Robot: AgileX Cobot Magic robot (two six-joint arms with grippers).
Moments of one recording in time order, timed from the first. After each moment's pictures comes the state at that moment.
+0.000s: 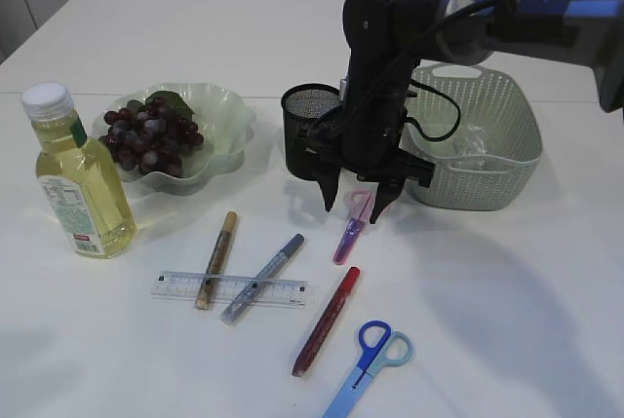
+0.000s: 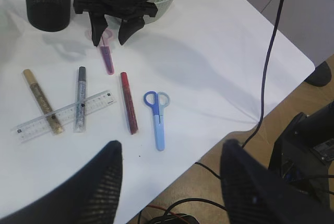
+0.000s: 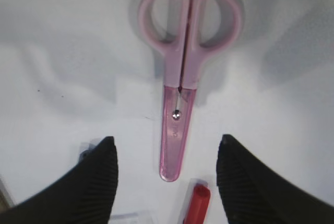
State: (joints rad) left arm -0.18 0.67 -0.80 -0.76 1.06 0.47; right arm 0.46 2.31 -1.94 0.10 1.22 0.76
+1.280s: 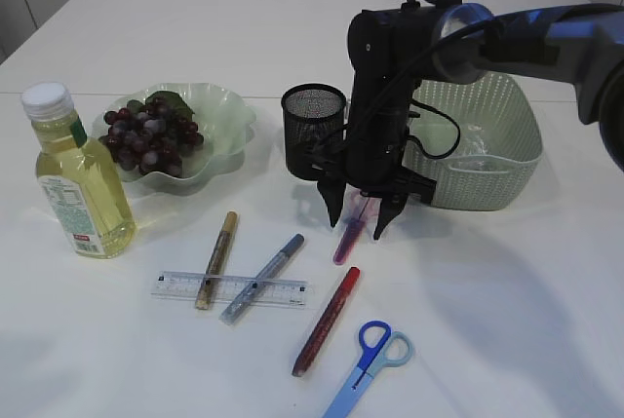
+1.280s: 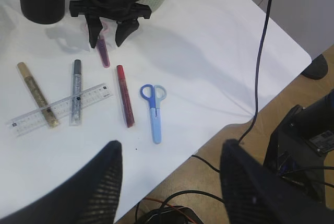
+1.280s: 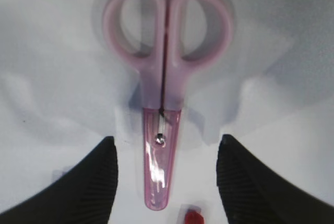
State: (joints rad) left arm -0.18 0.67 -0.80 -0.76 1.08 0.47; right arm 0.44 2.37 -1.95 0.13 1.22 0.76
